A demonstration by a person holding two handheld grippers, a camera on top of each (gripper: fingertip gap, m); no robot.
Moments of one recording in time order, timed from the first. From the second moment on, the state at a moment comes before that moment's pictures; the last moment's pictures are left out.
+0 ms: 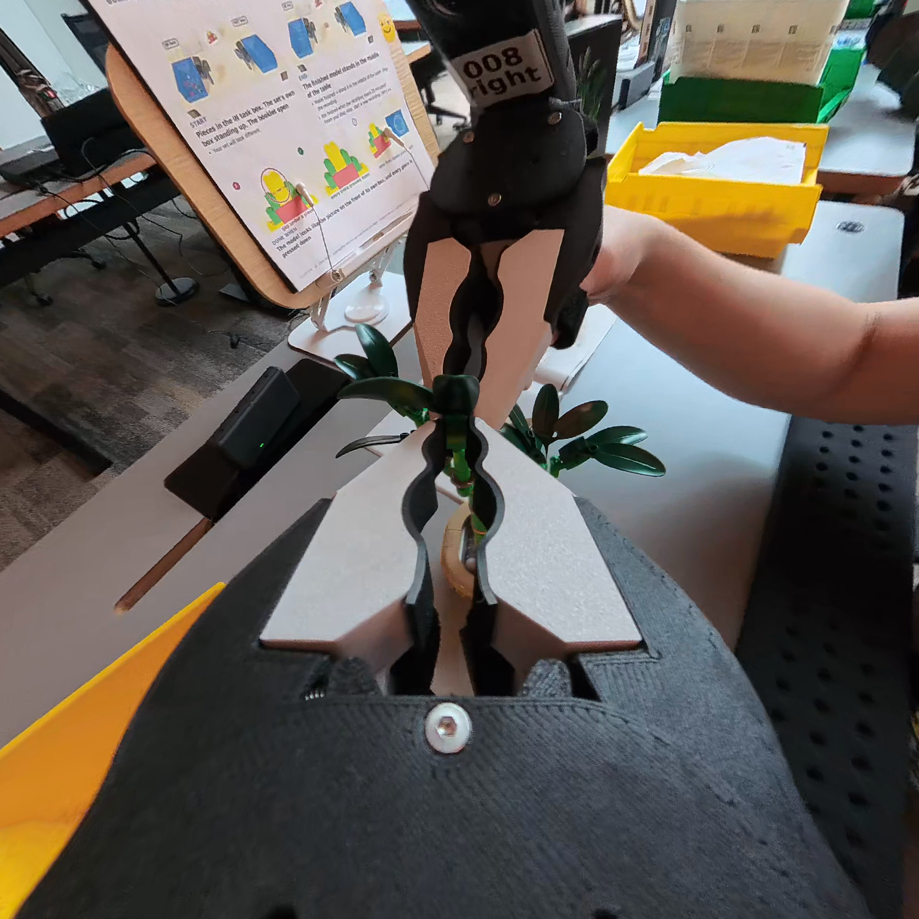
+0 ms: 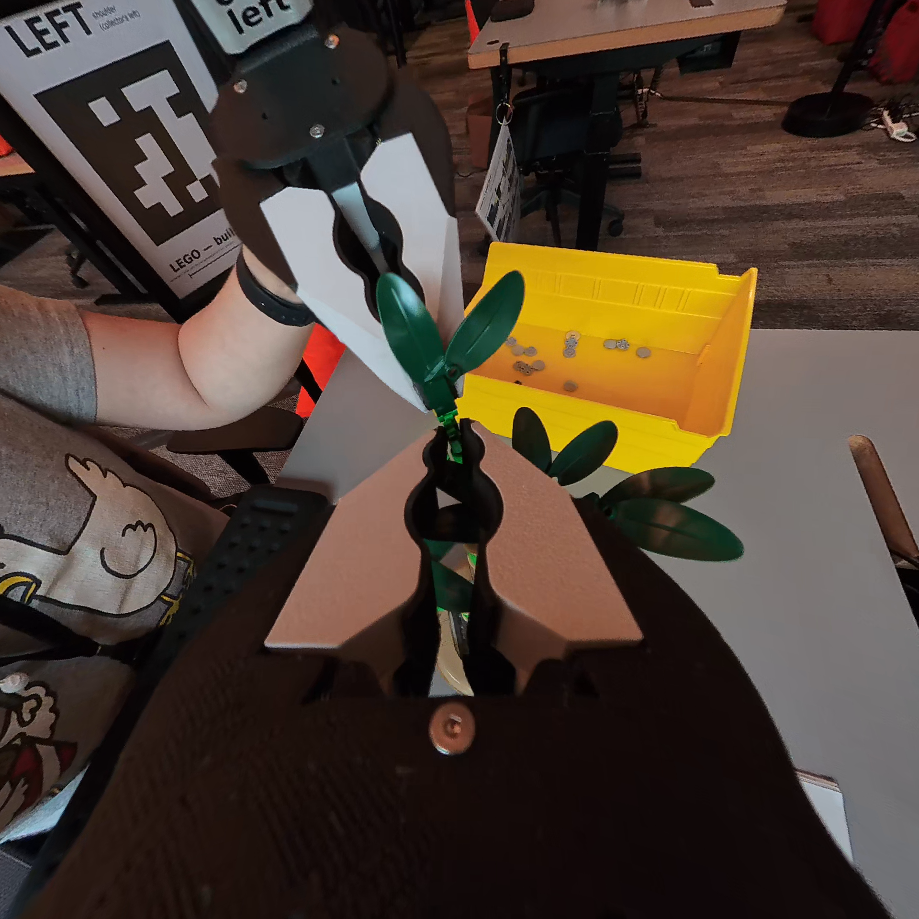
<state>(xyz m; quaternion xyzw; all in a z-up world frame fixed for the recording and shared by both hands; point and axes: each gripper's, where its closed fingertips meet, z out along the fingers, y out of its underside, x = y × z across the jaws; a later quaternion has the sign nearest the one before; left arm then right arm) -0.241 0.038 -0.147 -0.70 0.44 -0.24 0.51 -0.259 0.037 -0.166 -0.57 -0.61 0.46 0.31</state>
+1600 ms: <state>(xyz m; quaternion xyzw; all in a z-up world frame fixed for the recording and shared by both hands) -0.241 0.044 -0.145 -0.72 0.40 -0.24 0.51 -0.234 0.024 -0.138 -0.64 -0.48 0.17 0.57</state>
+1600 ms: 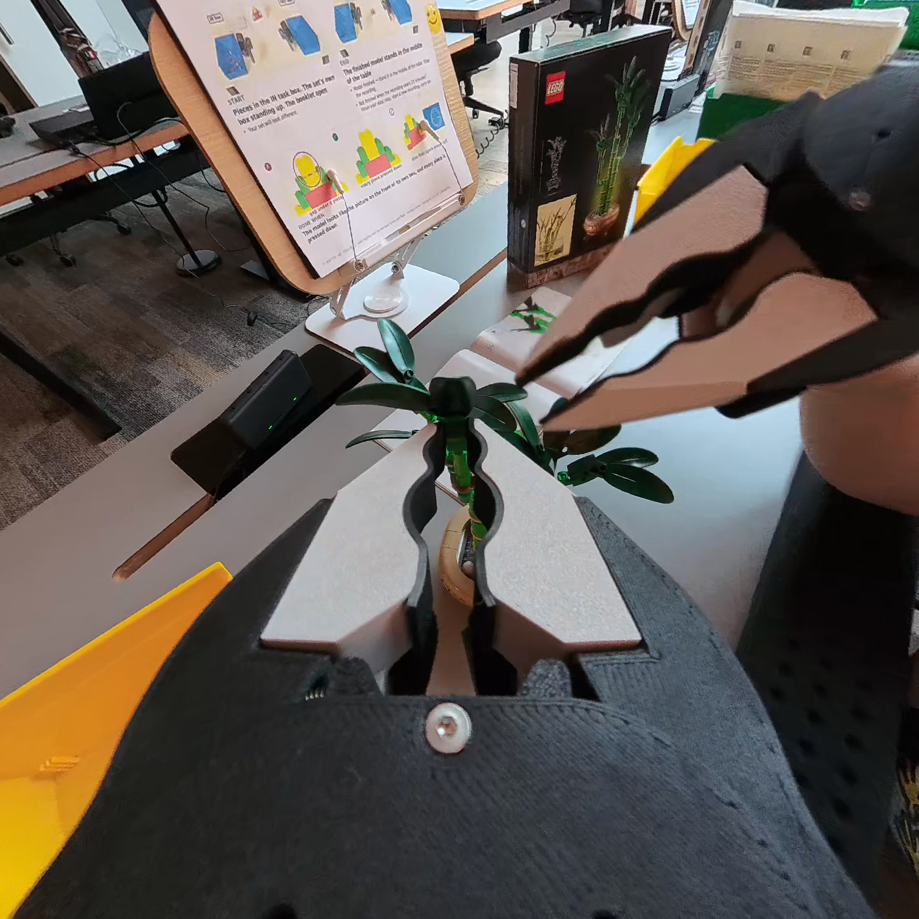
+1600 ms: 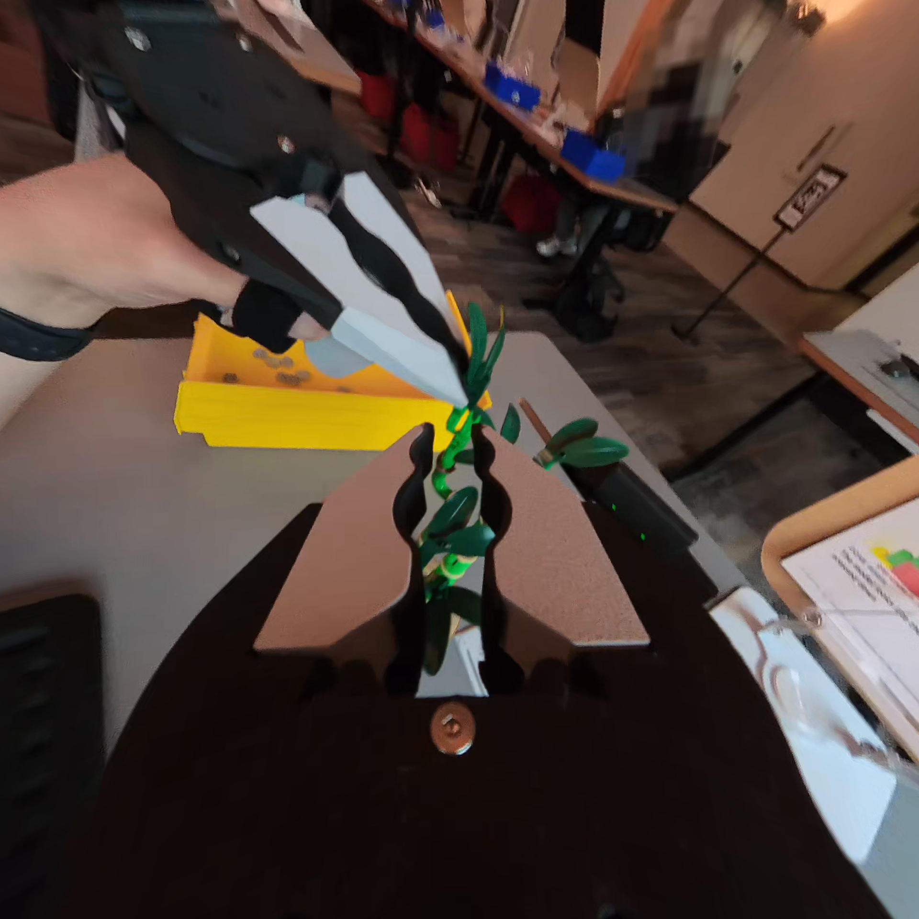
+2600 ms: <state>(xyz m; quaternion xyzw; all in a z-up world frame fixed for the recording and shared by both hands) -0.244 0.045 -0.146 -0.70 0.43 -0.24 0.51 -0.247 0.014 -0.130 -0.65 -0.48 0.14 0.57</state>
